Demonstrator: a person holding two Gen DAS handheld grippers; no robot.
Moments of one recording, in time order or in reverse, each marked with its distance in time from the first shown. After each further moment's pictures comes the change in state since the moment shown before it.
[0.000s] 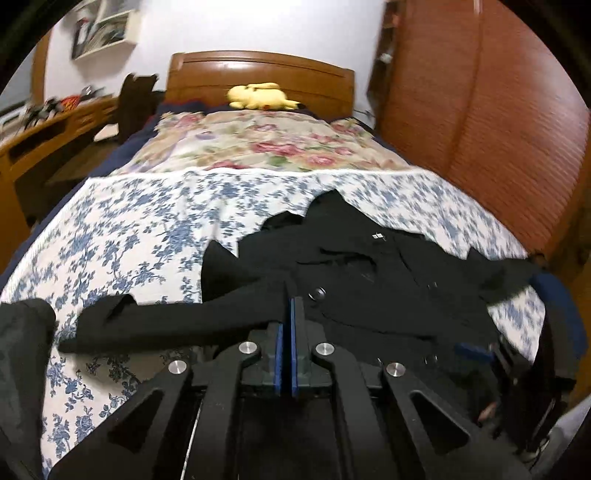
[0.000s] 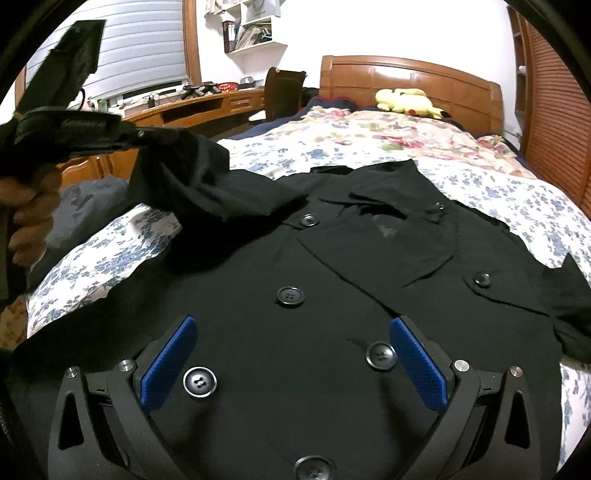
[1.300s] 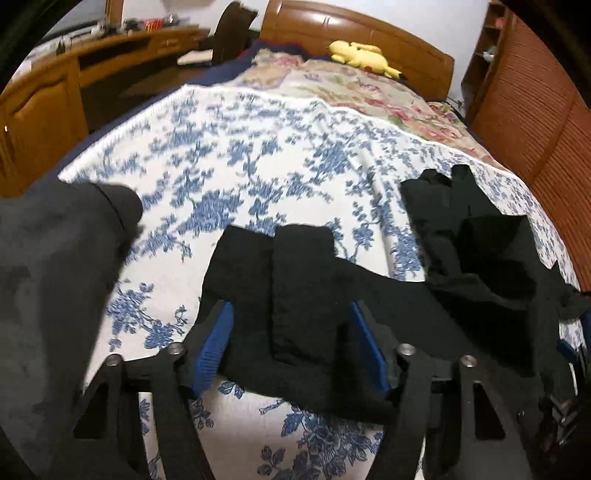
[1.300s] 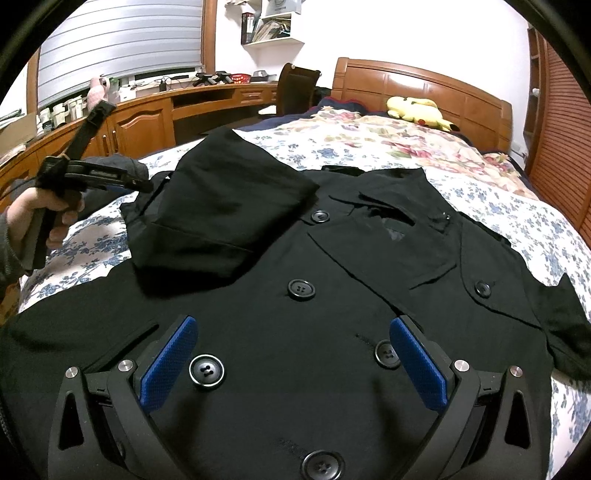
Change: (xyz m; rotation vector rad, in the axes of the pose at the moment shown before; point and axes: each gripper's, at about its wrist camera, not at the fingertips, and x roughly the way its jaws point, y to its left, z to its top) left arm 0.037 0.167 -0.063 -0.264 0.172 0.193; right arm -0.001 0.014 0.000 -0.090 0.012 -0.018
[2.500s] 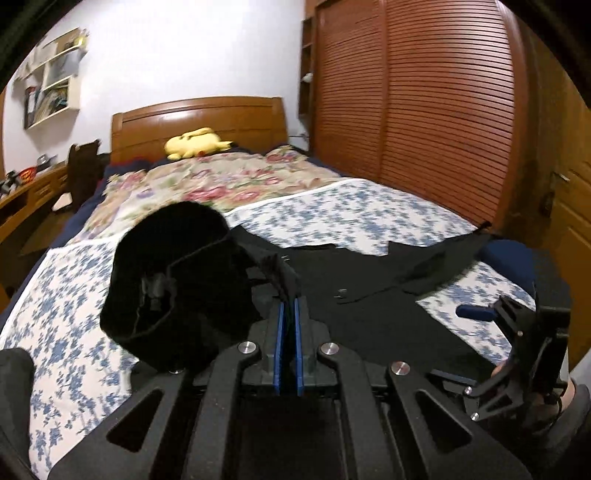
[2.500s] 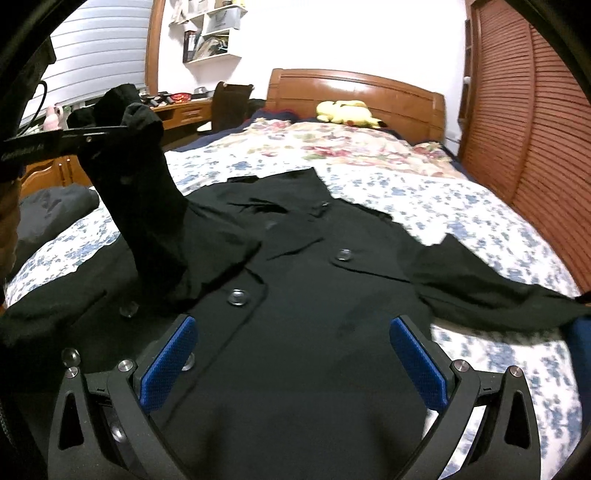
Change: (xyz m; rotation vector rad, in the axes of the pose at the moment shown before) left arm -0.143 -0.267 -0.047 0.467 -0.317 -0.325; right arm -0.103 -0.064 -0.034 0.110 -0.035 -0.211
